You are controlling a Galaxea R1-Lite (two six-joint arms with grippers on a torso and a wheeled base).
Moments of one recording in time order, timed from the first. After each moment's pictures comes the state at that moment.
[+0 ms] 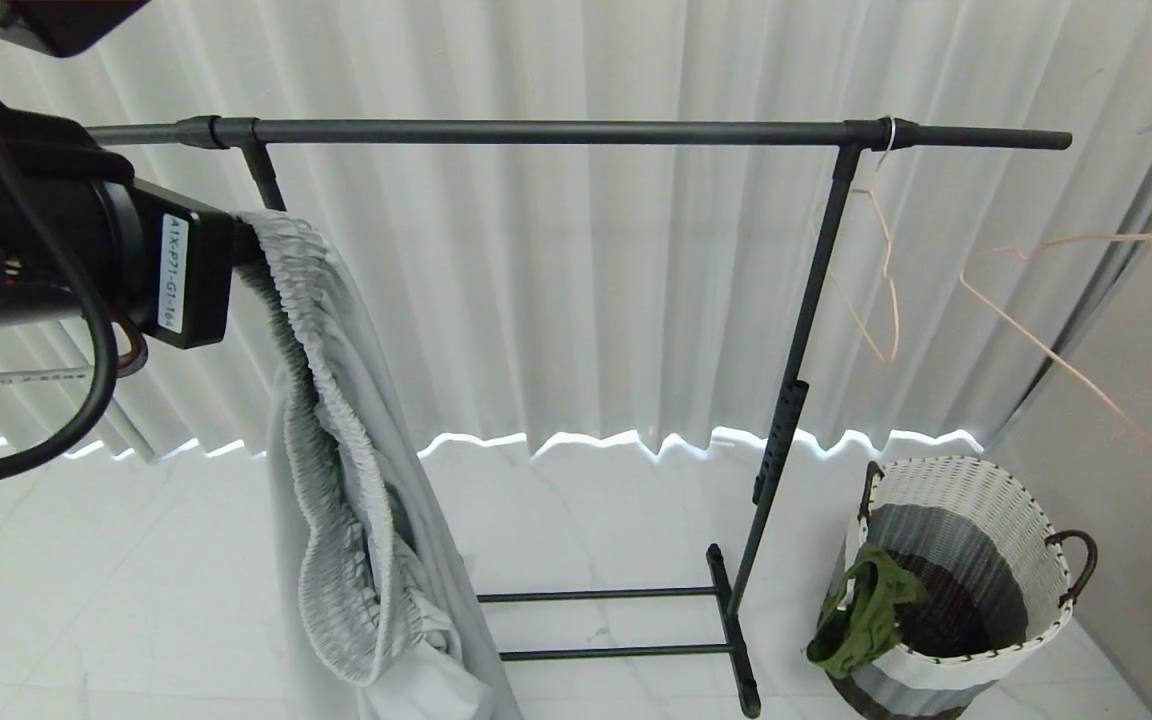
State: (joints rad) left arm -0.57 1.30 -1.35 0.37 0.34 0.22; right arm 0.14 1.21 -0.74 -0.26 -0.35 0.06
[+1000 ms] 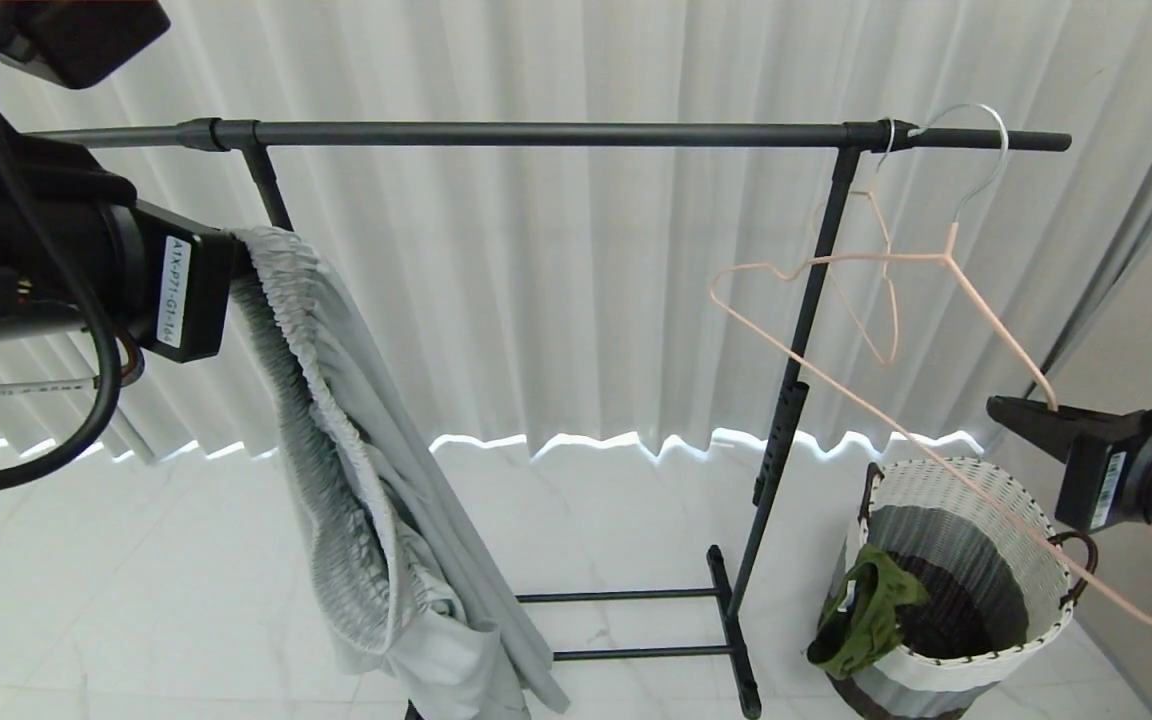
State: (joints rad) left arm -0.53 1.30 -1.33 0.37 0.34 0.25; right arm 0.58 1.17 -0.64 -0.35 -0.19 0.08
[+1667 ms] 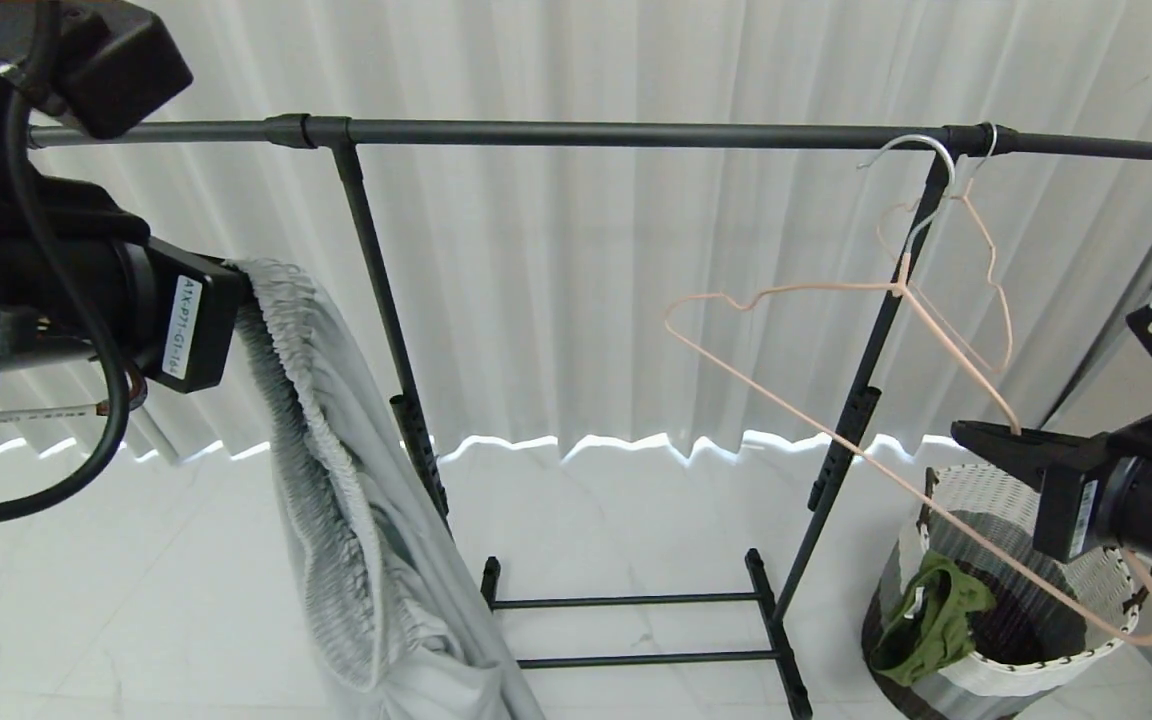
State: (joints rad) left arm -0.52 1.30 -1.29 0.37 0.34 0.28; right arm 0.58 1.19 -0.62 -0.35 -0.09 0.08
